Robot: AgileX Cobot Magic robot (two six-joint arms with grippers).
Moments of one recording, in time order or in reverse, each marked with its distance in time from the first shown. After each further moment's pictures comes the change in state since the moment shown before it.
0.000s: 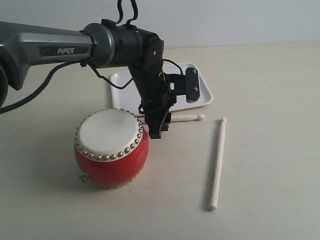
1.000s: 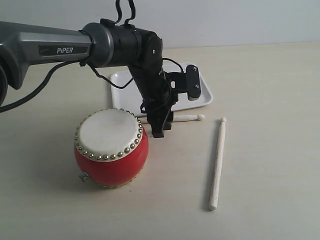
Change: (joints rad) left arm 0.005 0.000 0.000 -0.039 -0.020 0.006; right arm 0.000 0.000 0.000 0.000 0.000 0.000
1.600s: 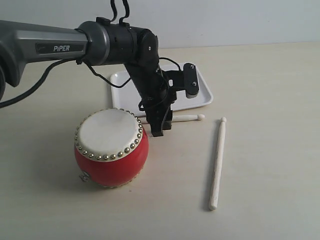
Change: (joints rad) left arm 0.018 0.000 0.000 -0.066 0.005 0.045; right arm 0.000 0.000 0.000 0.000 0.000 0.000
